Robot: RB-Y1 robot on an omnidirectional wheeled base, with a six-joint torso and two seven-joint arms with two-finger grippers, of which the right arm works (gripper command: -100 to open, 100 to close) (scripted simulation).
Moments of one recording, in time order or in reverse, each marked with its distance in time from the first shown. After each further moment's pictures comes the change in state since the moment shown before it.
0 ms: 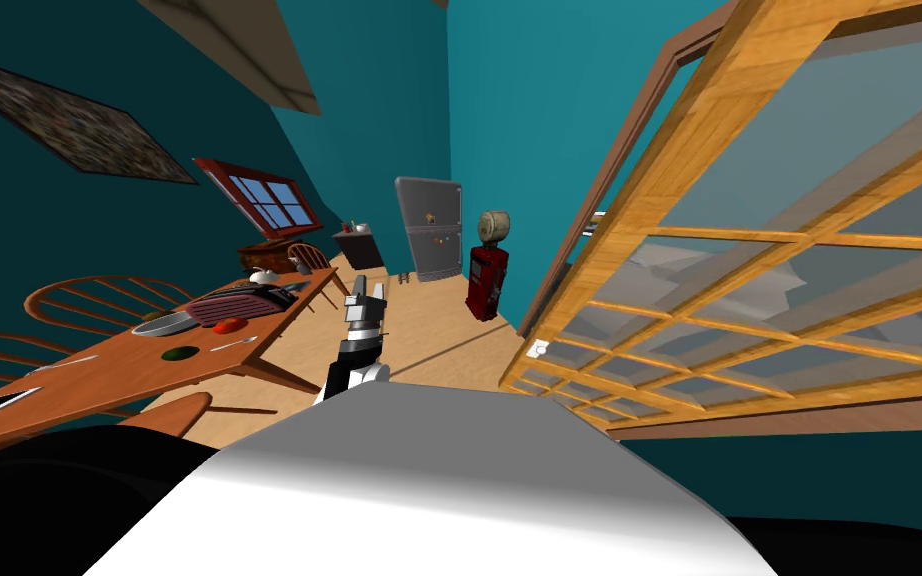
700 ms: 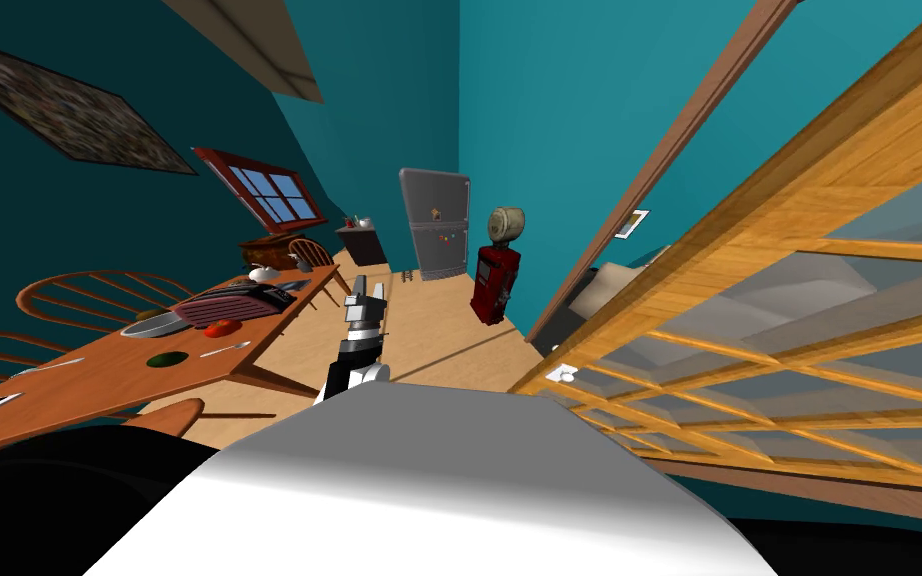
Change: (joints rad) arm -0.029 0.029 -0.019 -0.043 0.010 0.024 0.004
